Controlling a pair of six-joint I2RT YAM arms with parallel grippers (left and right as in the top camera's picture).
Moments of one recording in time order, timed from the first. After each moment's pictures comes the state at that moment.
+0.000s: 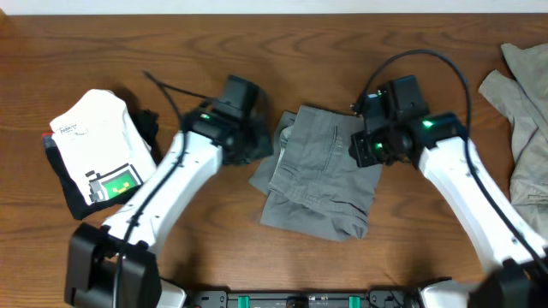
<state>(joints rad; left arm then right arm) -0.44 1.61 1.22 -0.80 0.21 -0.67 0.28 1.53 1.18 -0.90 -0.24 0.07</state>
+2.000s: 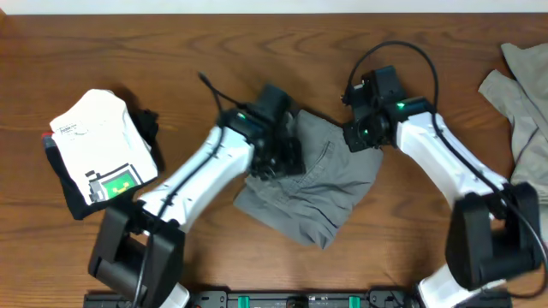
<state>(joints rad) -0.58 1.73 1.24 -0.86 0.43 -0.61 0.27 1.78 1.21 -0.69 -0.12 -0.03</state>
